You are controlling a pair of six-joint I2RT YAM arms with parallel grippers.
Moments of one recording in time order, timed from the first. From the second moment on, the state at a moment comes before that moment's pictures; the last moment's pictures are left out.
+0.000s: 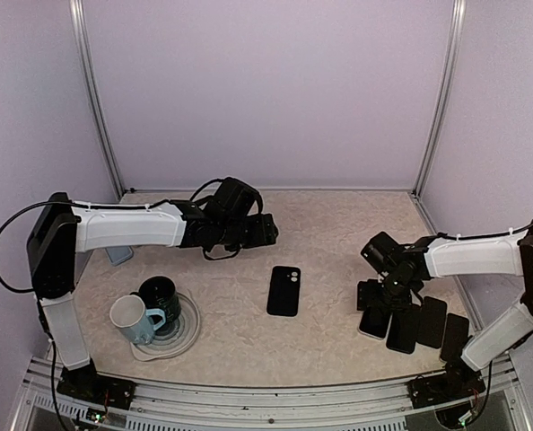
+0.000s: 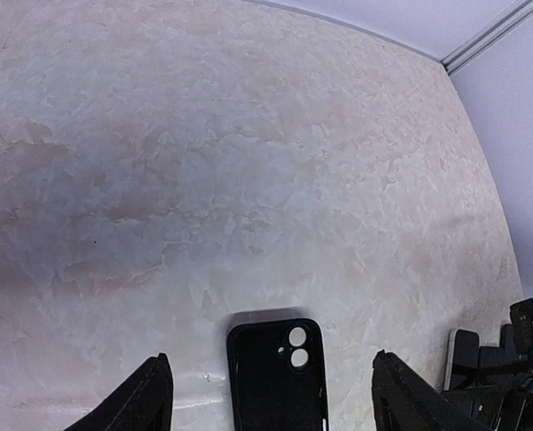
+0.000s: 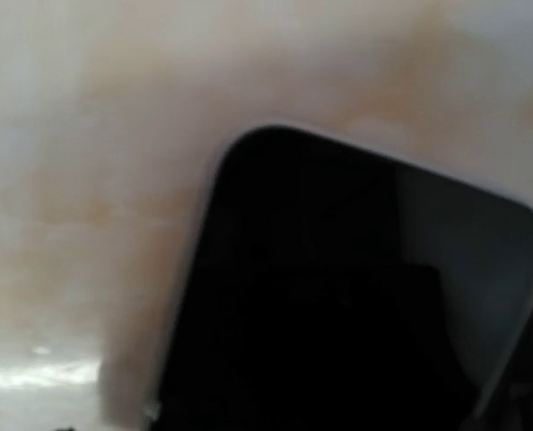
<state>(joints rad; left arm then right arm) -0.86 1.88 1.40 -0.22 -0.21 -0.73 0.64 1.47 0.76 -0.63 0.15 0.77</state>
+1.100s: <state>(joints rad) -0.85 1.90 1.23 -0.22 -0.06 -0.57 0.77 1.77 1.06 -0.68 0.15 0.72</state>
